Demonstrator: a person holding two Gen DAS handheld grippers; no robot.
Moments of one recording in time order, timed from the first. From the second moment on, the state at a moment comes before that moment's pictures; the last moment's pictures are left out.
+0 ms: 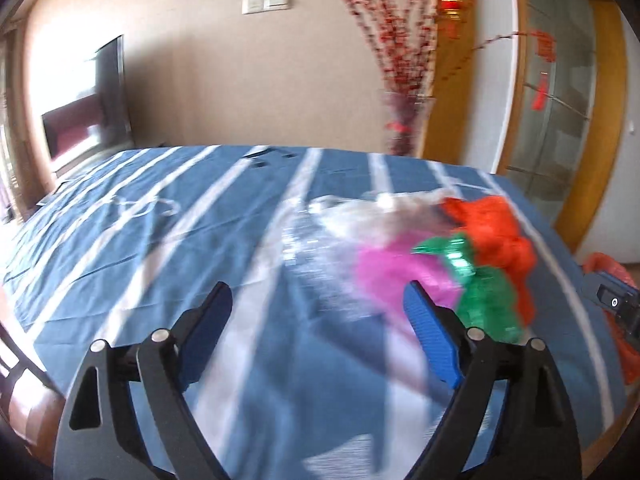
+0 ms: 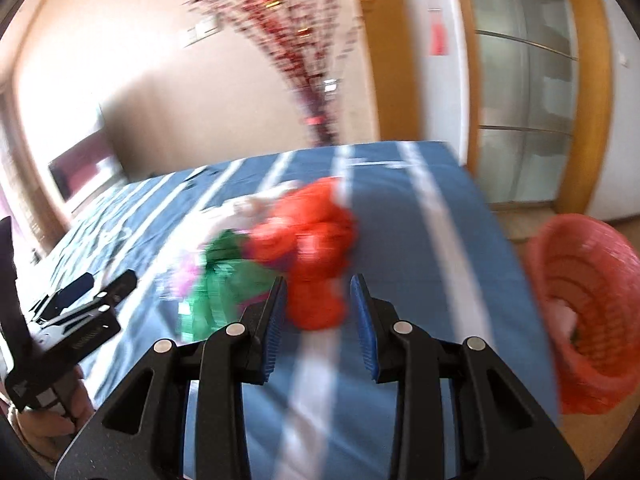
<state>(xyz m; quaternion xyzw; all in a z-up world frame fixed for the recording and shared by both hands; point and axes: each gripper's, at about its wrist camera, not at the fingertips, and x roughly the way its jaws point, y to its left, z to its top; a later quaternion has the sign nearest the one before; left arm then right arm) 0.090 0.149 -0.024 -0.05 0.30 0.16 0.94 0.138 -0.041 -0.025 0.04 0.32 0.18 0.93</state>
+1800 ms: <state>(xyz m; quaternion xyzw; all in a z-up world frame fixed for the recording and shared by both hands) 0.137 0.077 -0.024 -0.07 0.33 -0.01 0.94 0.129 -0.098 0.002 0.08 0.26 0.11 0.95</state>
